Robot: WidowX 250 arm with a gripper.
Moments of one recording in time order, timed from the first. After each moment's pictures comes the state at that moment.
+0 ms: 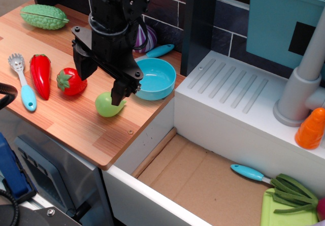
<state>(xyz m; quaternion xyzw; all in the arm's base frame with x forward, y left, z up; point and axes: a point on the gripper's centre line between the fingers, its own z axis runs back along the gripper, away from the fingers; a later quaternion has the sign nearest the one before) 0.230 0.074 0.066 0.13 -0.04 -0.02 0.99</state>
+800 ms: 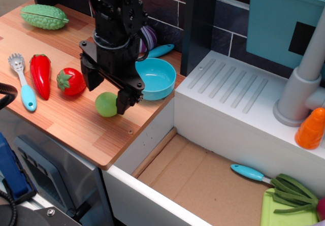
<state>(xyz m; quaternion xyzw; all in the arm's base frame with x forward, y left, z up) 0.243 0.077 0.038 0.10 -0.05 -0.04 0.99</state>
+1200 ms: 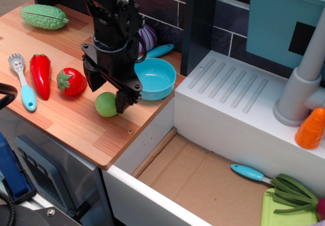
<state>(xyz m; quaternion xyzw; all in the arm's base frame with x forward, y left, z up) 0.250 0.087 0.026 0.10 -0.07 -0.05 0.99</state>
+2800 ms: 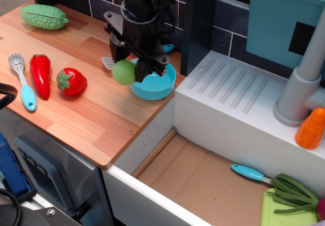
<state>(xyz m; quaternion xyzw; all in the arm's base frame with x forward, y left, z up) 0.293 0.067 0.066 0.15 -0.13 -0.08 0.98</state>
